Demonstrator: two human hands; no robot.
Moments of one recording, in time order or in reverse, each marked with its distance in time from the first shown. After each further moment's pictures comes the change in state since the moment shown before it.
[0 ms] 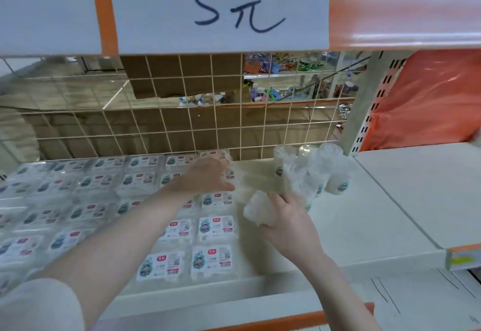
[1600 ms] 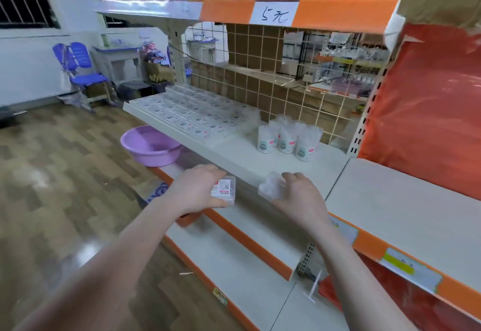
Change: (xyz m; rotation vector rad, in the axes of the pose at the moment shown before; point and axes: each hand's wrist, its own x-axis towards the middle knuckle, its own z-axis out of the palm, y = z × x) left_hand -0.201 0.411 0.011 0.023 0.184 -0.729; right_hand -0.102 0.238 -0.174 0.056 -0.214 -0.684
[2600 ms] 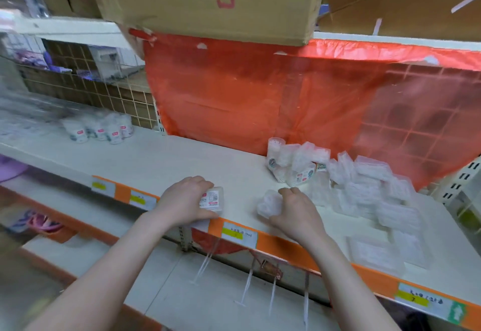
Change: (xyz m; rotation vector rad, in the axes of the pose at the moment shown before) left_hand 0.022 0.511 0.045 -0.096 -0.040 0.228; right_hand -0.275 0.412 -0.226 -0.058 0.037 0.341
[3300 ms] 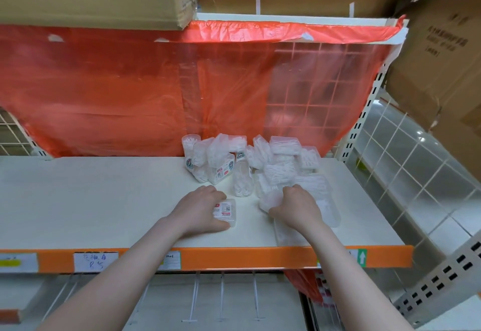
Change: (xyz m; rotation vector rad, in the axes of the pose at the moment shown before) left_hand 0.097 0.145 0.060 -0.054 -0.206 0.376; right_hand -0.018 0.128 -0.044 -0.024 -0.059 0.502
